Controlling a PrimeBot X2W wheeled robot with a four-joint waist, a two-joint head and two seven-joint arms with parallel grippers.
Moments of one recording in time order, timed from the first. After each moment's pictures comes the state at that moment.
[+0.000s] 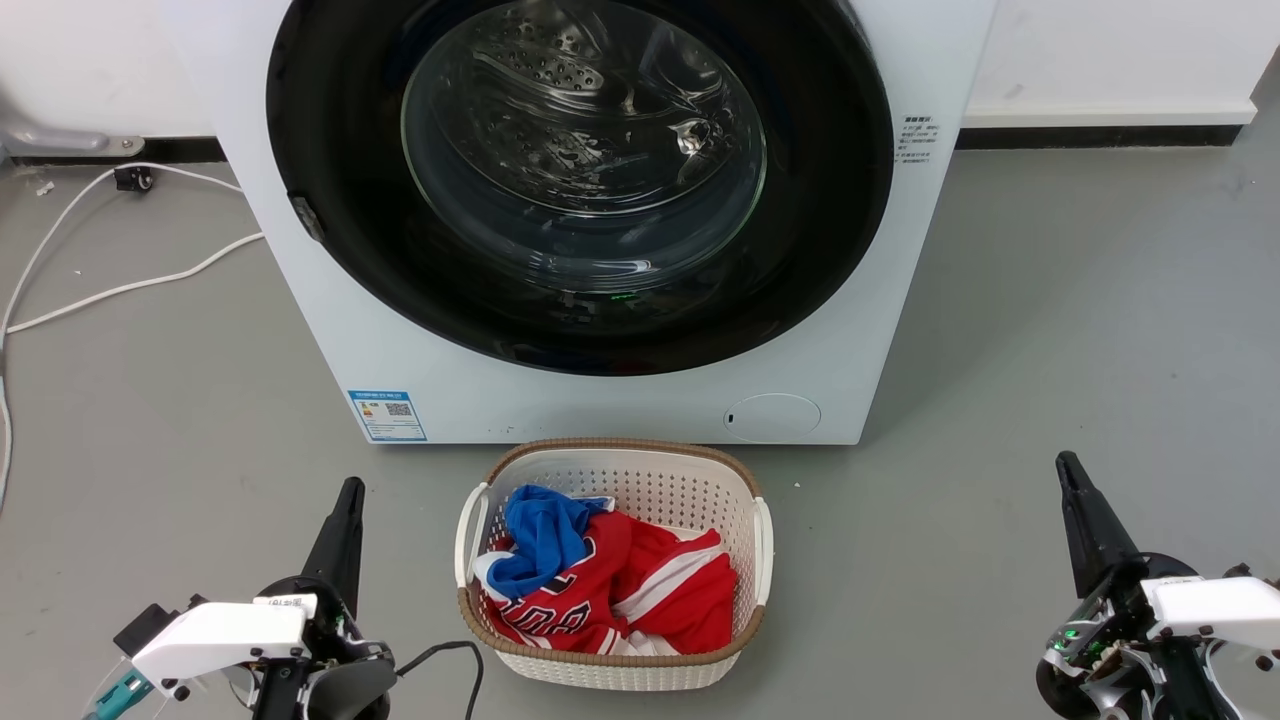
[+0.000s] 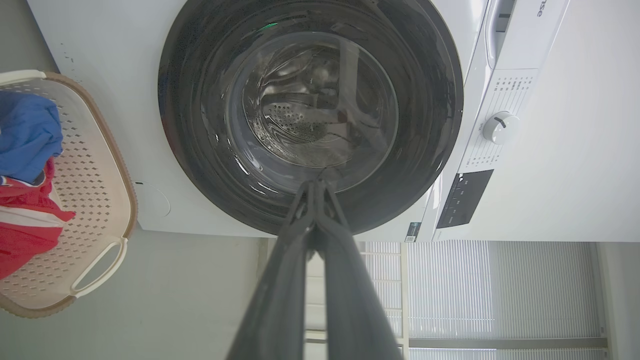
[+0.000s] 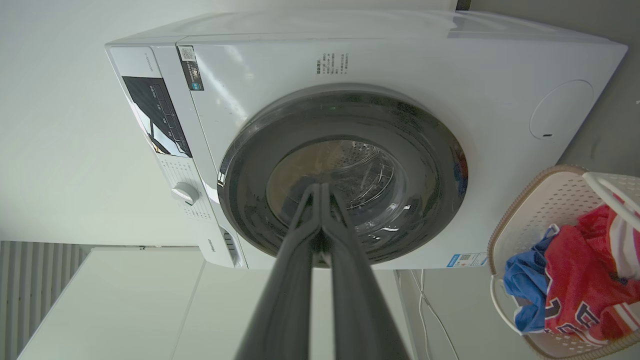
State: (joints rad) left arm -0.10 0.05 0.11 0.24 -1.60 -0.13 0.11; right arm -0.10 -0.08 -0.07 0.24 1.63 0.13 0.08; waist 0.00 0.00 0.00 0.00
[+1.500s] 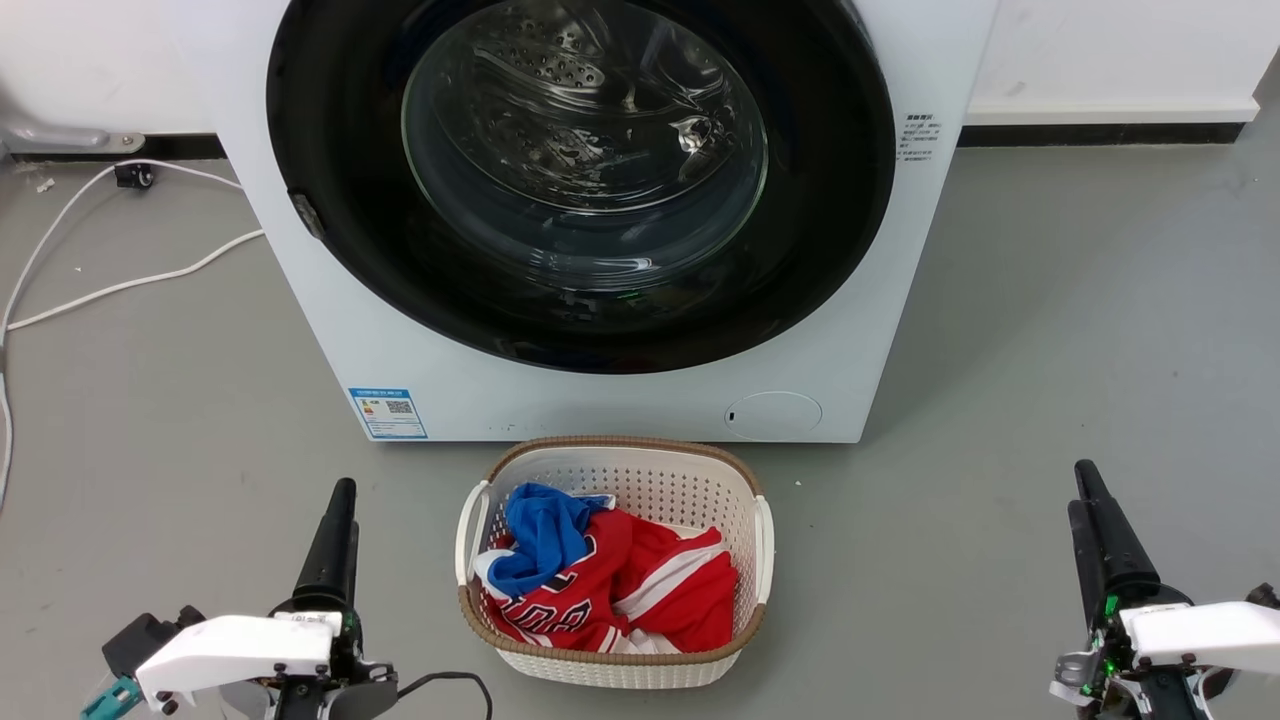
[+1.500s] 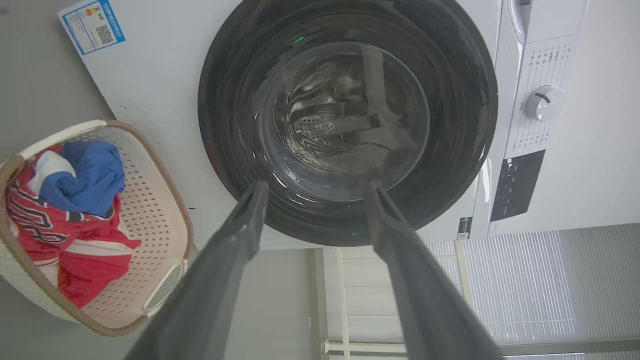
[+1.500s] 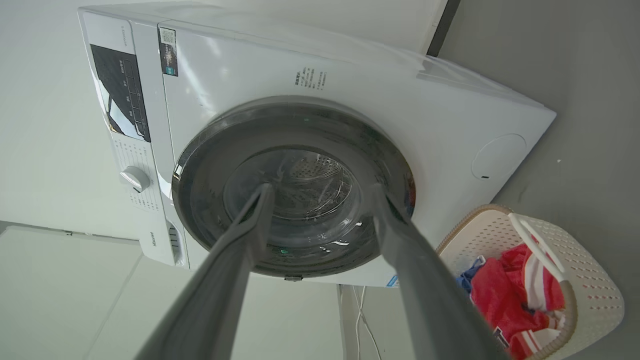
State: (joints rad) left arm -0.07 0.05 0.10 0.22 -1.43 -0.11 0.05; right arm -0.05 -0.06 -0.09 0.22 1.41 0.13 0.03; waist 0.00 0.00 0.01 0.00
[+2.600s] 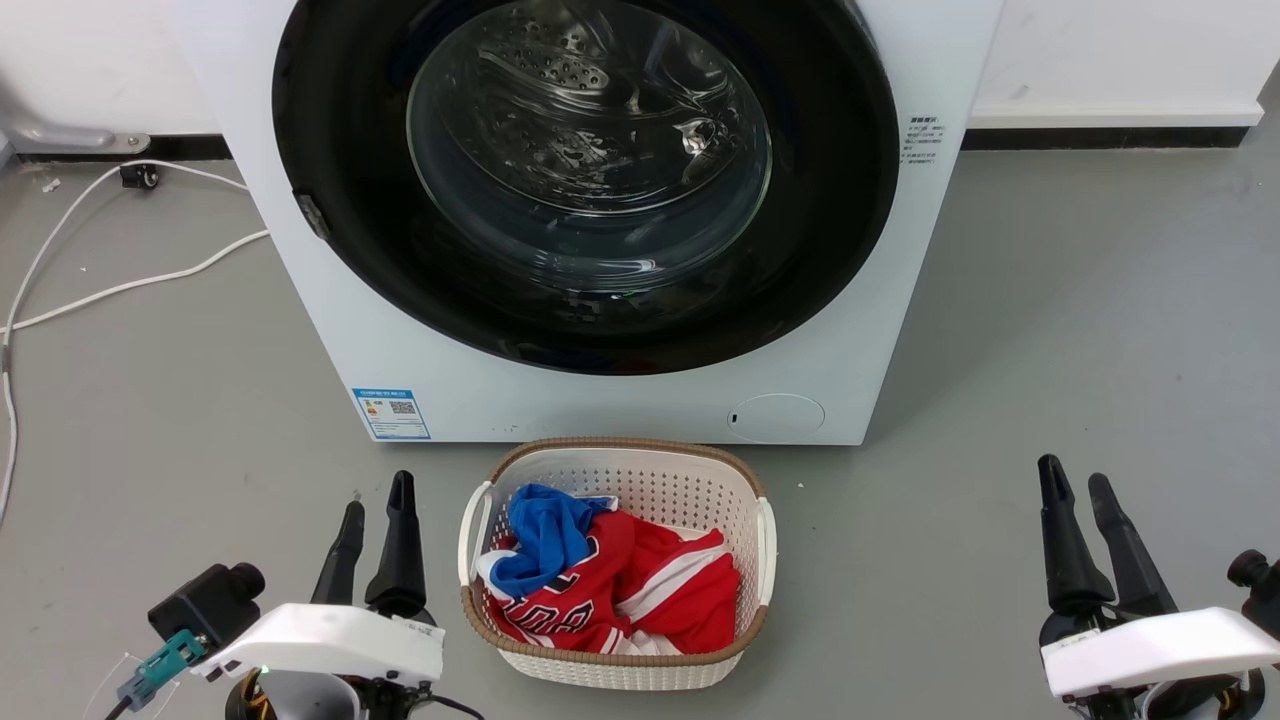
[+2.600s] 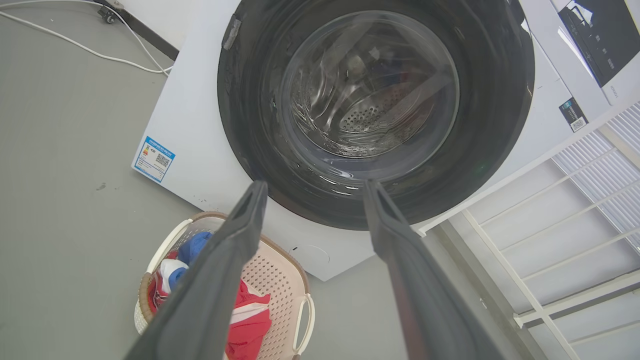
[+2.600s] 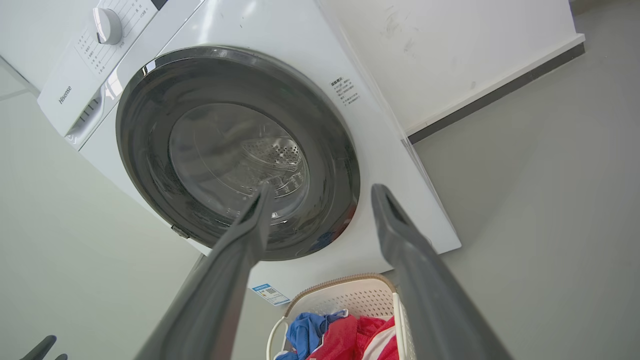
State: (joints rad) left arm -0.03 0.05 -0.02 0.10 -0.78 0.00 -0.08; right arm 0.03 -0.06 -0.04 0.04 0.68 0.13 -0.09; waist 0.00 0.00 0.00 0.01
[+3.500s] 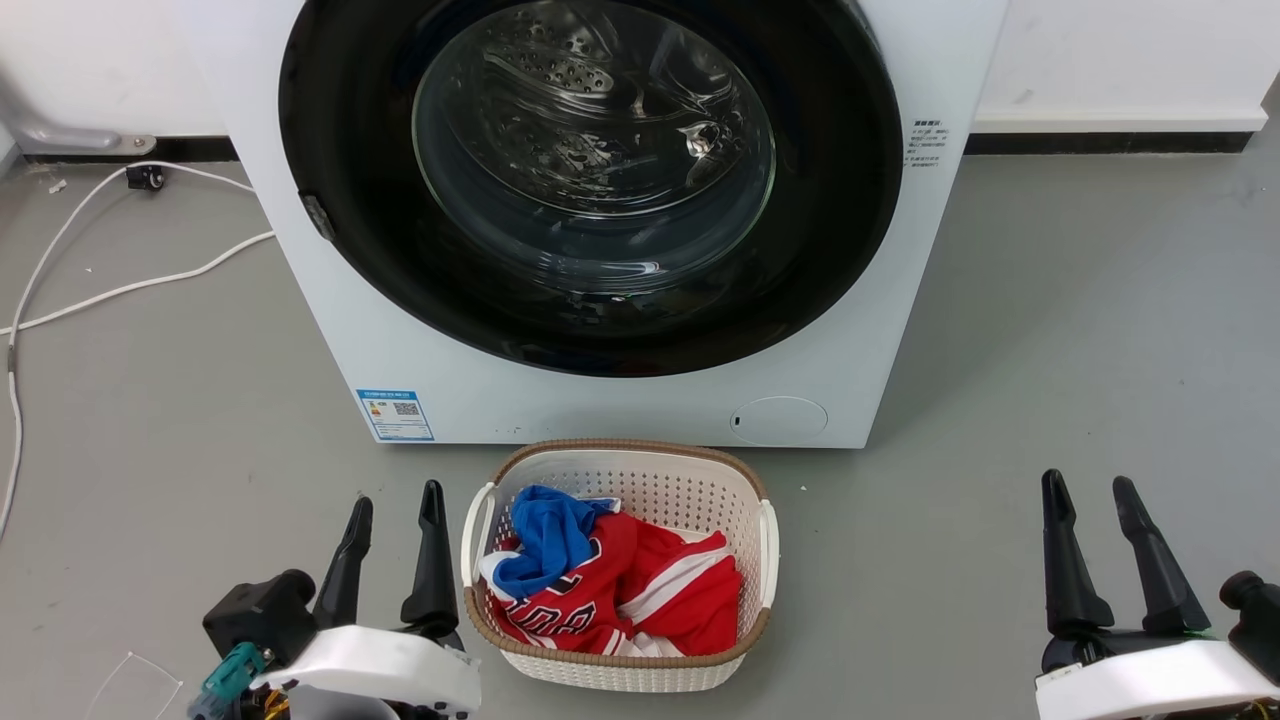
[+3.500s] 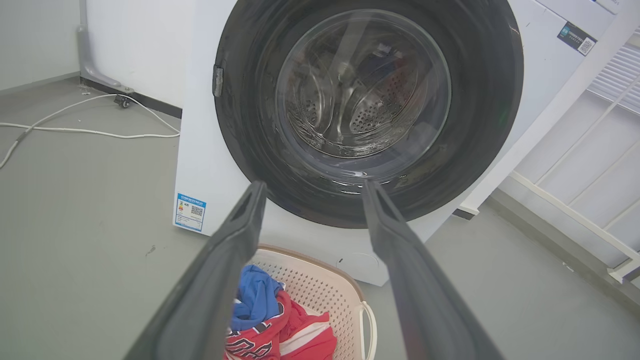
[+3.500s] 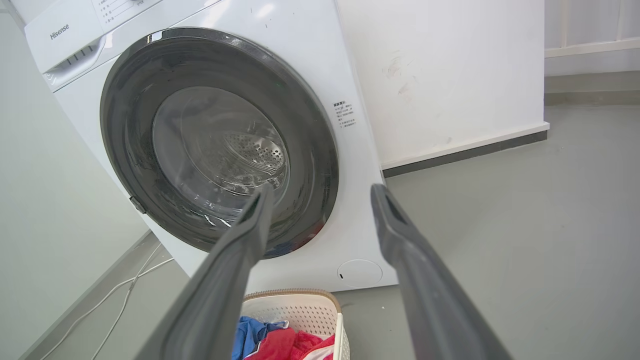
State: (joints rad) left arm 0.01 0.06 -0.09 0.06 -0.46 0.03 -0.15; right arm 0.08 -0.06 -0.04 -0.03 0.38 0.13 -0.16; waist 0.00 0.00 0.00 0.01
